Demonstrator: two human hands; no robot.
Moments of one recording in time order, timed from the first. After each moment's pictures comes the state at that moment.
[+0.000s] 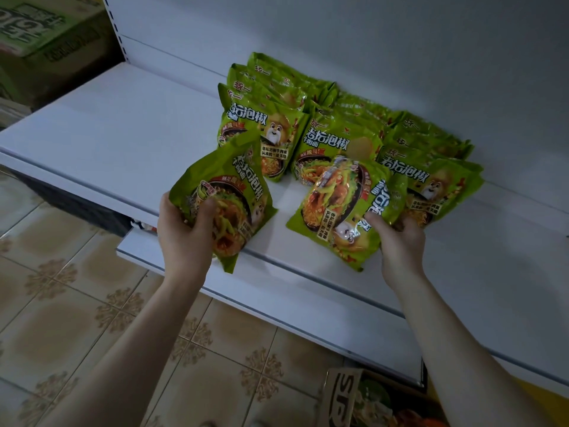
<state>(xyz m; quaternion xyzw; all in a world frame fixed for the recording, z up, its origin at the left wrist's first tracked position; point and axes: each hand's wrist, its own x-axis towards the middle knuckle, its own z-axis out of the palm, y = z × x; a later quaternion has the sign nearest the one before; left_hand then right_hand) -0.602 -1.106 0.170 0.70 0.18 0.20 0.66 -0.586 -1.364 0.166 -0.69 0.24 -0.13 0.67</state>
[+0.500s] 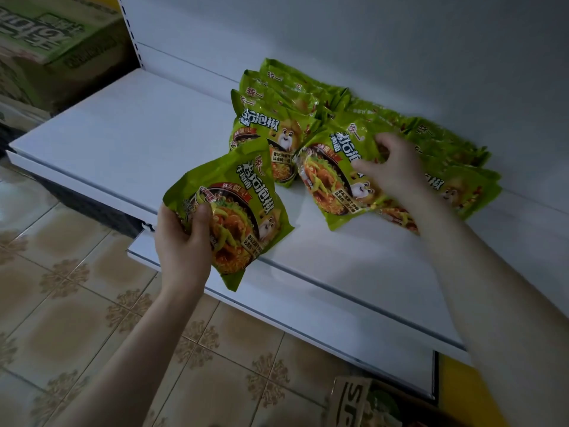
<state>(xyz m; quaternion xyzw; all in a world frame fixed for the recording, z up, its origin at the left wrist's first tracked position) -0.607 -1.095 0.171 0.68 0.20 0.21 0.67 -0.502 -1.339 0.240 -0.93 0.01 -0.06 0.37</state>
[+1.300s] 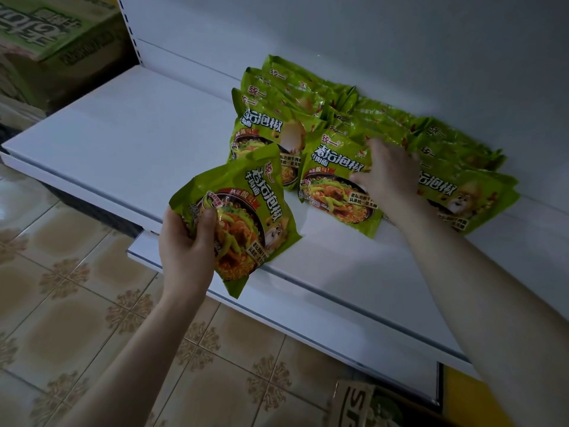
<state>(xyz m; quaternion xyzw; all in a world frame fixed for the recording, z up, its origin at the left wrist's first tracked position) -0.594 -1.097 0.163 0.69 0.18 0.20 0.67 -0.466 -1.338 0.202 -0.99 0.01 -0.09 0.03</state>
